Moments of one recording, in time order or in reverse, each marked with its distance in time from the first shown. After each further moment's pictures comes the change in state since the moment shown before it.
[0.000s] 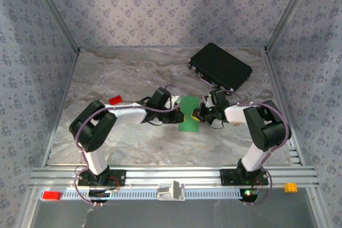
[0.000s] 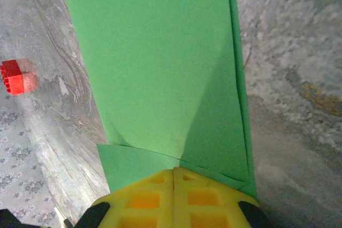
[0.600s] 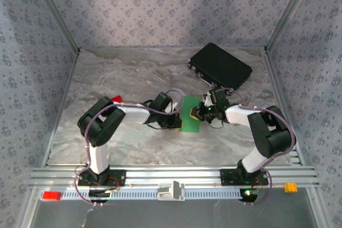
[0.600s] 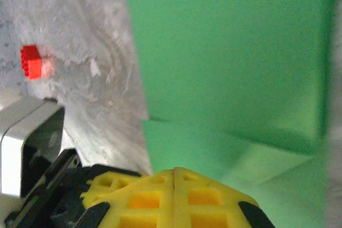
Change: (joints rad) left arm 0.000 0.079 -0.024 -0.041 0.000 0.003; right arm 0.056 -0.090 0.014 -0.062 -0.005 0.000
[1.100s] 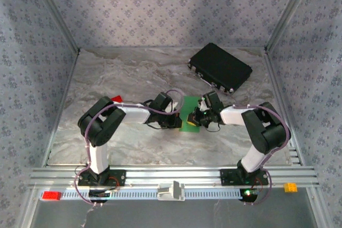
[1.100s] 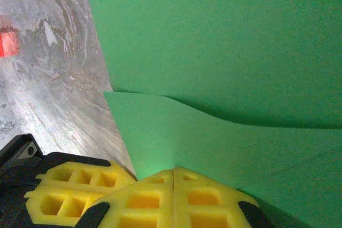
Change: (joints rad) left arm 0.000 0.004 0.004 -0.001 0.000 0.001; right arm 0.039 0.067 -0.008 -0.006 0.015 0.000
